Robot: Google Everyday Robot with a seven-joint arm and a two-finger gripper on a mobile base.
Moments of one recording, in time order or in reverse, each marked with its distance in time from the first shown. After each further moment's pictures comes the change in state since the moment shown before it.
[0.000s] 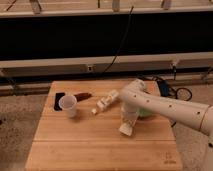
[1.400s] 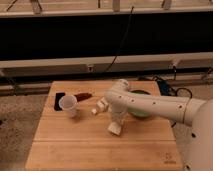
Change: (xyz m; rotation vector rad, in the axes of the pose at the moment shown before) arm -0.023 -0.056 0.005 -0.006 0.031 0.007
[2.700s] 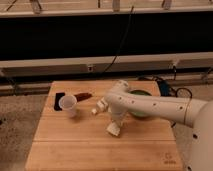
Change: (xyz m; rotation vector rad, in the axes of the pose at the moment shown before) arm -0.011 -0.003 0.002 0.000 -0.004 0.103
